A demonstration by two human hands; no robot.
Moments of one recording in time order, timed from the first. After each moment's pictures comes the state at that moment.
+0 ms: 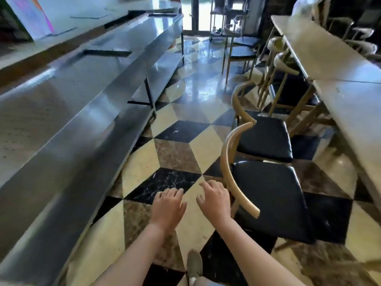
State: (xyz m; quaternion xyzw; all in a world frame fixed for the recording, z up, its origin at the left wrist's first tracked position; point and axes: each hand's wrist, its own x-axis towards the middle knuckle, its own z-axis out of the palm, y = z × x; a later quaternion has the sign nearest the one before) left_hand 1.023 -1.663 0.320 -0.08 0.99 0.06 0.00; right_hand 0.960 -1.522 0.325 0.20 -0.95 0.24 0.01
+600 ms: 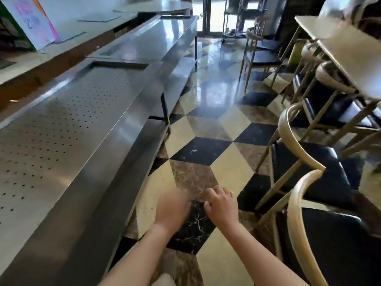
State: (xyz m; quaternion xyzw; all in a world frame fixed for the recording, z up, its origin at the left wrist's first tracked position) left_hand 0.791 -1.932 0.322 -0.07 1.00 0.03 0.03; right_hand 0.729 -1.782 0.310 0.22 -0.96 0.15 -0.02
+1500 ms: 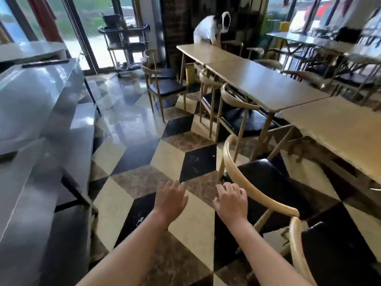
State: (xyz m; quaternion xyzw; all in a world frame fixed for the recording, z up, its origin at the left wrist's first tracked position) left_hand 0.318 -1.940 0.368 0.25 0.97 0.02 -0.02; right_hand 0.378 -1.760 0.360 -0.10 -0.99 0.07 0.09
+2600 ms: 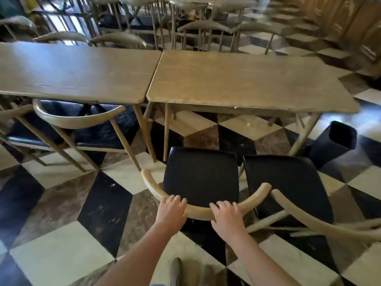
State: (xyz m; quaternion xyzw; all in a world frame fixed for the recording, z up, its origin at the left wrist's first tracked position) left_hand -0.003 -1.682 0.277 0.73 0.67 -0.08 0.11; right_hand 0.187 -1.665 0.280 -0.54 -0.83 0.13 -0.09
